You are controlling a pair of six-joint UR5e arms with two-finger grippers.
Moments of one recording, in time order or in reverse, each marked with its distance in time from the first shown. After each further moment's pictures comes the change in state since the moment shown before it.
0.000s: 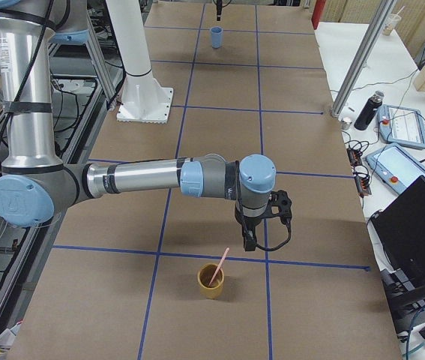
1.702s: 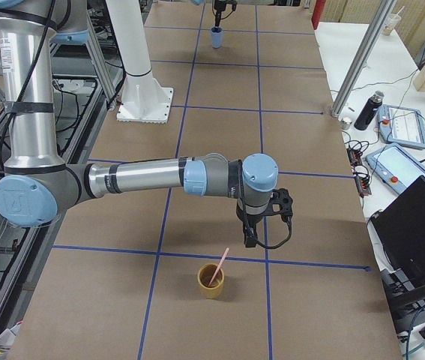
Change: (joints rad) left arm 0.116 -0.083 0.059 0.001 -0.034 -0.107; right arm -0.020 0.008 -0.001 -0.003 0.024 0.027
